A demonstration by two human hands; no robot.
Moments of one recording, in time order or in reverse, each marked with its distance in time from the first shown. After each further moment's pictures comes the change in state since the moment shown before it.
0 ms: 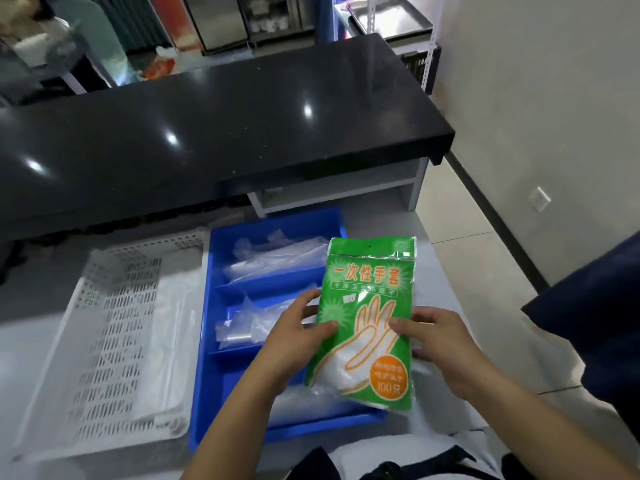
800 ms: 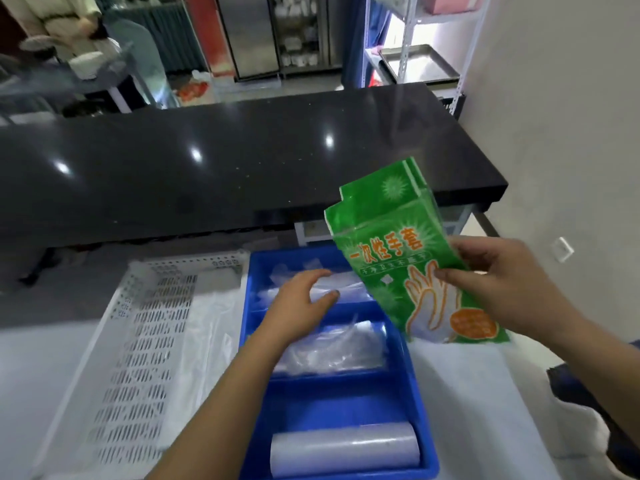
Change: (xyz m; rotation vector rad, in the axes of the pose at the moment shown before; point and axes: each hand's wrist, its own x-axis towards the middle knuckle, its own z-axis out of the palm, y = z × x) left_hand 0.070 0.037 -0.083 0.567 0.174 0.404; right_hand -0.003 -0.144 0.023 -0.657 -0.056 -0.879
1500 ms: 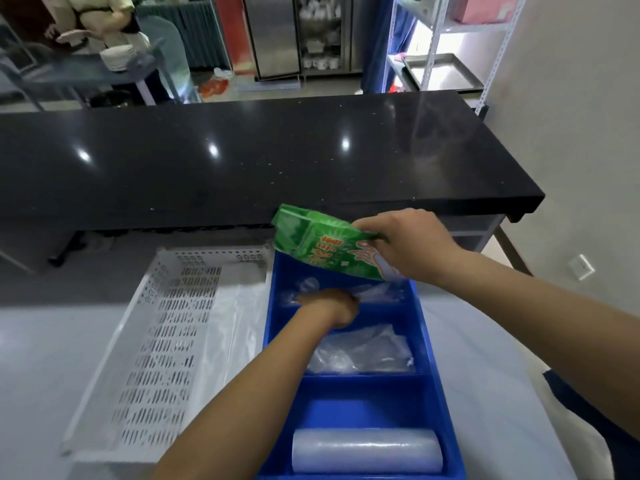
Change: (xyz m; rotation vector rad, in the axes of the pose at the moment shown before) left_hand 0.054 -0.013 0.027 0.637 -0.501 -0.301; right_hand 0.097 -0.038 0.095 -0.717 -0.157 -0.370
